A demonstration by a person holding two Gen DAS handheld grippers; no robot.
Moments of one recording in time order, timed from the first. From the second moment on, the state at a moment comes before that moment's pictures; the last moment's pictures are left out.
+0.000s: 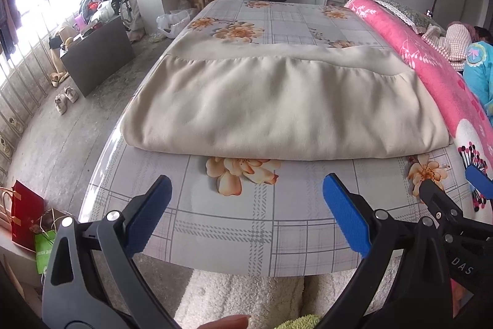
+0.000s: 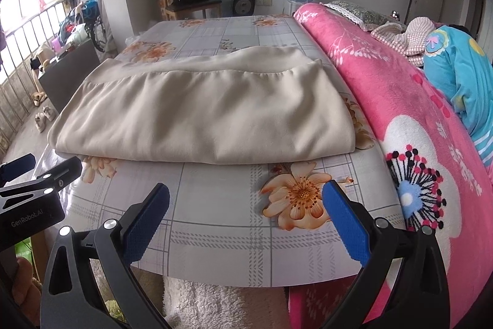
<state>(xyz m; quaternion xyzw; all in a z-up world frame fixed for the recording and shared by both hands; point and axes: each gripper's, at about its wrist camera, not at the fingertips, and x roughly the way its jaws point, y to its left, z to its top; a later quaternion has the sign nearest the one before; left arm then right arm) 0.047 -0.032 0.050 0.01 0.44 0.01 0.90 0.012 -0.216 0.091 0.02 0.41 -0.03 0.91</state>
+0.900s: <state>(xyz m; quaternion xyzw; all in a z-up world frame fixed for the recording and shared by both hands) 0.048 -0.028 0.051 0.00 0.44 0.00 0.90 0.015 -0.208 0.097 0.01 0.41 -0.03 0.91</state>
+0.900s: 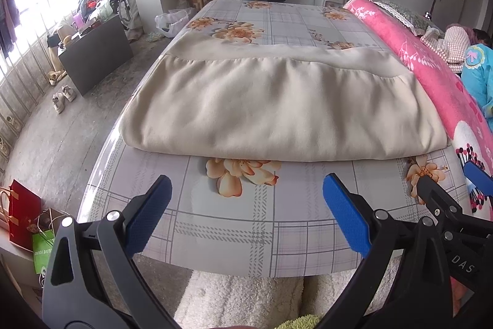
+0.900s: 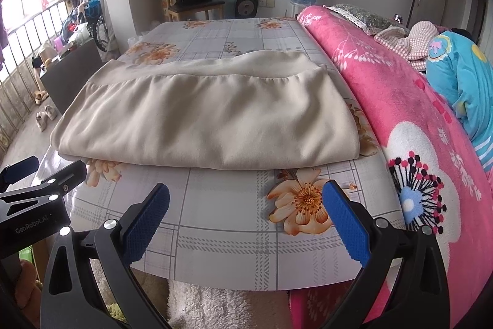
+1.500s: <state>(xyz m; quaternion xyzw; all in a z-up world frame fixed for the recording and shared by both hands) 0.047 -0.025 0.050 0.01 0.45 0.00 0.90 0.015 -0.206 0.102 0.01 0.41 -0.03 0.91</state>
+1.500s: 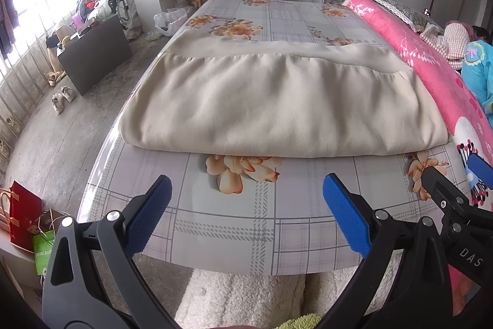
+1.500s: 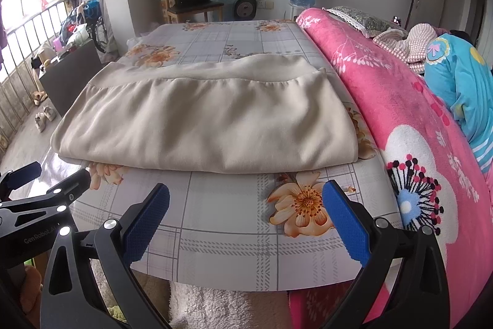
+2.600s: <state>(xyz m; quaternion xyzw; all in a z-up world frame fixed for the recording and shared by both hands) 0.049 -0.024 0.043 0.01 0.45 0.01 0.89 0.015 -0.207 0.098 0.02 0.42 -0.04 0.91</state>
